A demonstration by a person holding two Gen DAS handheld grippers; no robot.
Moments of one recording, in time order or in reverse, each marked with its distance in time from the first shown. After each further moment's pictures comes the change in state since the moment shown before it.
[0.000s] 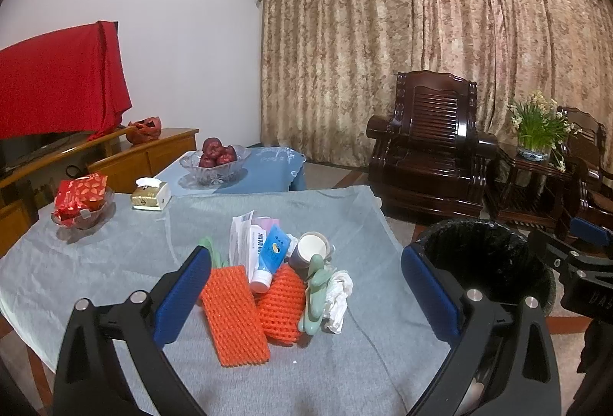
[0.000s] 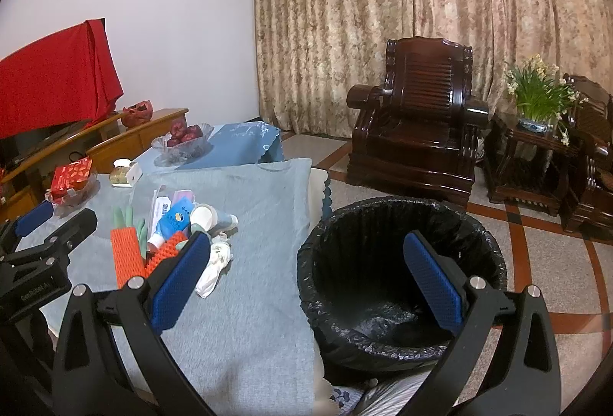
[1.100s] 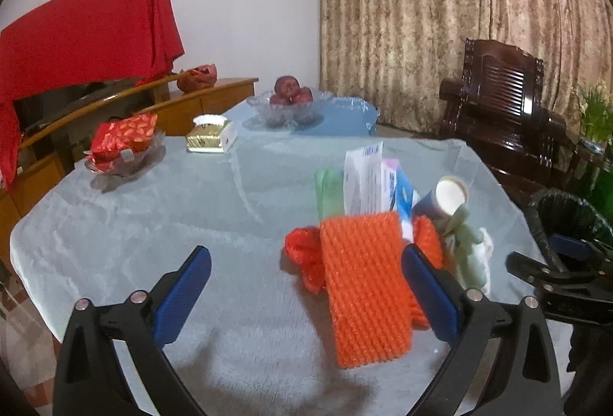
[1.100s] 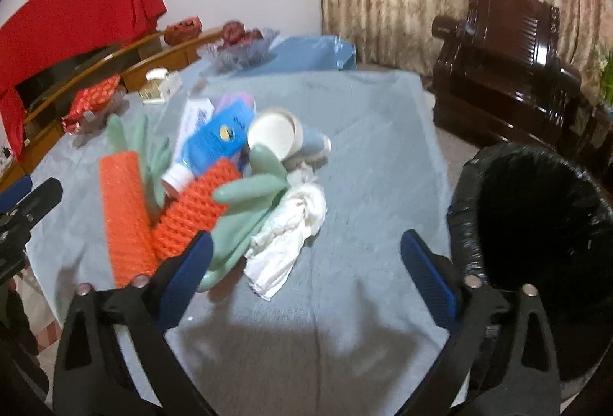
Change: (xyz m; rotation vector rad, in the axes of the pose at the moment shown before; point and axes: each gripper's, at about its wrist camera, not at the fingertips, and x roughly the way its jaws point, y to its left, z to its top) left arm 0.084 0.120 -0.062 -0.079 0.172 0.183; right arm 0.165 0.106 -0.034 -0.113 0.307 0.202
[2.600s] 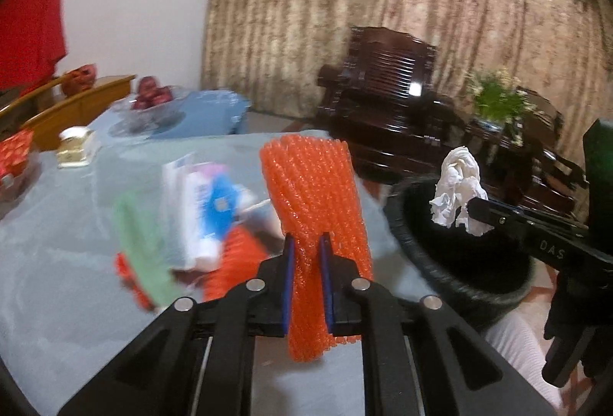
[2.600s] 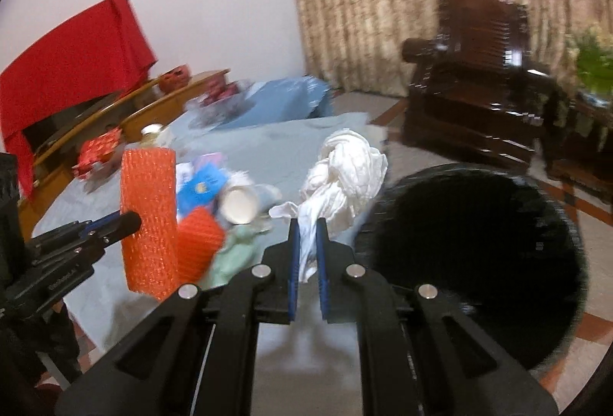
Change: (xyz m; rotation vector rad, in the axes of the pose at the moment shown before) left arm -0.007 -0.104 0.037 0.102 0.044 -0.476; right arm -0.109 -0.097 0.000 0.108 -0.151 -0.010
